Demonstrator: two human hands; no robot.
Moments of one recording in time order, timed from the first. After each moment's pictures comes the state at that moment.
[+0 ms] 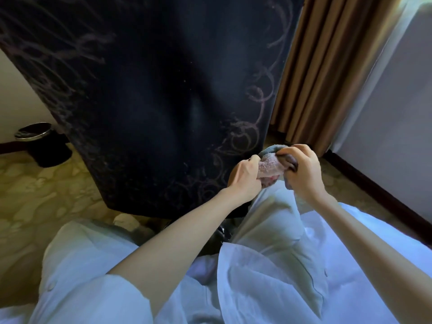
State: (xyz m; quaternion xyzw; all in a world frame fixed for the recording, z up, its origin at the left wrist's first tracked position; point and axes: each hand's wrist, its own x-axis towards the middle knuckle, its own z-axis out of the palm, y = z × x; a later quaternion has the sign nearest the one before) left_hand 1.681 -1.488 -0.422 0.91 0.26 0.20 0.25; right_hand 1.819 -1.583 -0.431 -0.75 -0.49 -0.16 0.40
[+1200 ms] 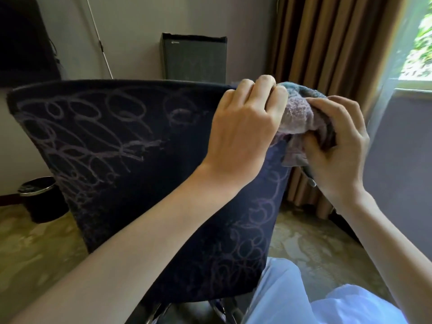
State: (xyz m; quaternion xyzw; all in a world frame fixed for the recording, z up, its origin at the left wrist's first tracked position) left_hand 1.640 -1.469 -0.171 0.80 0.12 0.55 -0.21; right_hand 1.786 -1.553 -0.207 -0.52 -0.54 -0.39 0.53
